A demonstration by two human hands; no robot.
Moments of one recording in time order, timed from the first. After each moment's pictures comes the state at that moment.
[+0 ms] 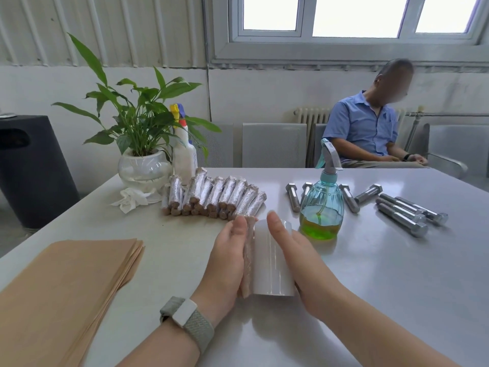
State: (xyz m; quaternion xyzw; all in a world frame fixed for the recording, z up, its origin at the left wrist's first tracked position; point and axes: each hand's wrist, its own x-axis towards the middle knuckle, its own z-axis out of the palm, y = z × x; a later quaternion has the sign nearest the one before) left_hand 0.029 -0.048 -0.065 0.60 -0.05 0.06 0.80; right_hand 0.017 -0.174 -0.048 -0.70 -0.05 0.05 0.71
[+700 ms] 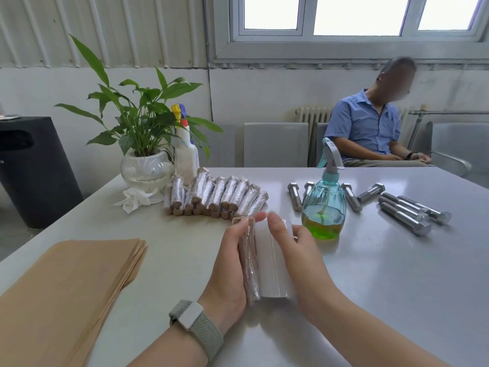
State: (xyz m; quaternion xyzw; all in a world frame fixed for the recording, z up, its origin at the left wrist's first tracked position) left_hand 0.019 -0.053 -0.064 0.46 -0.07 -0.05 0.88; right_hand 0.012 -0.163 -0.050 -0.70 0.02 -0.06 0.71
